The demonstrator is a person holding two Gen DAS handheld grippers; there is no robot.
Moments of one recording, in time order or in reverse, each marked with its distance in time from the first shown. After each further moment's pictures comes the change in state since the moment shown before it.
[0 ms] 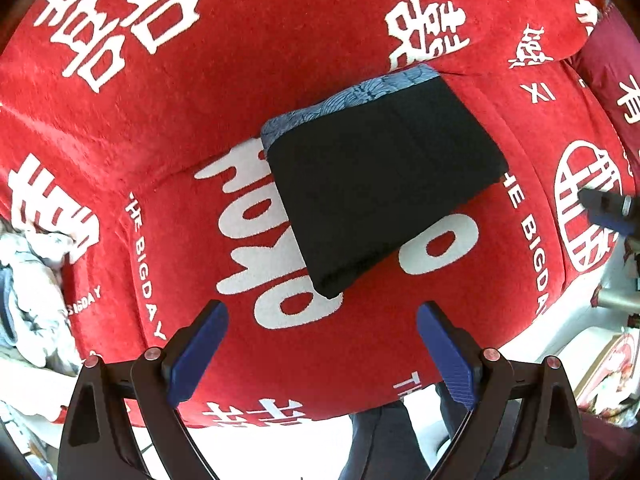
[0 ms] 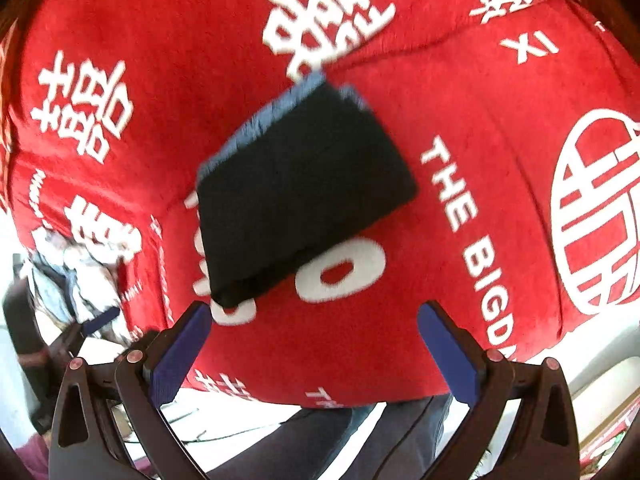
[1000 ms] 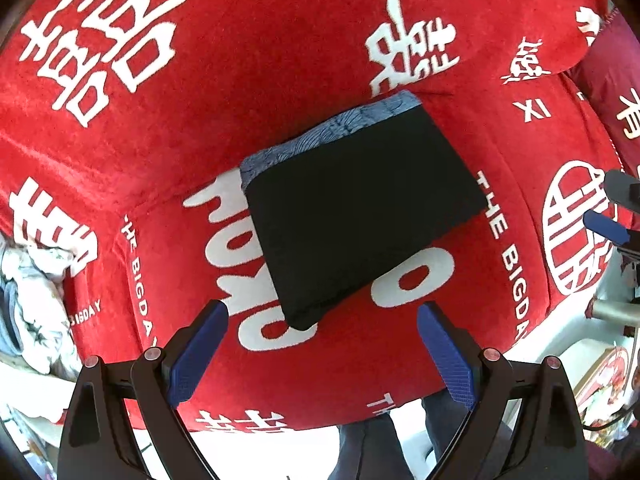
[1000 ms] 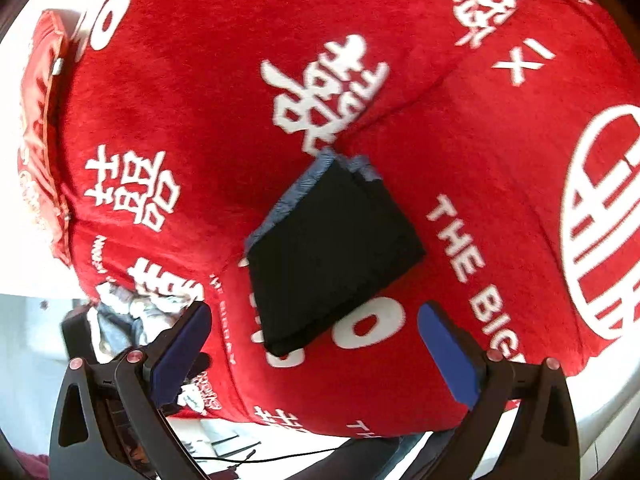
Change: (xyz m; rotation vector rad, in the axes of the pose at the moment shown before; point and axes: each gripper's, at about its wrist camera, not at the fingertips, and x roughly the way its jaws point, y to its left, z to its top) left arm -0.010 -0.029 0.042 -0.020 0.004 0.000; right arm -0.038 -0.043 0.036 0.077 -0.107 0.251
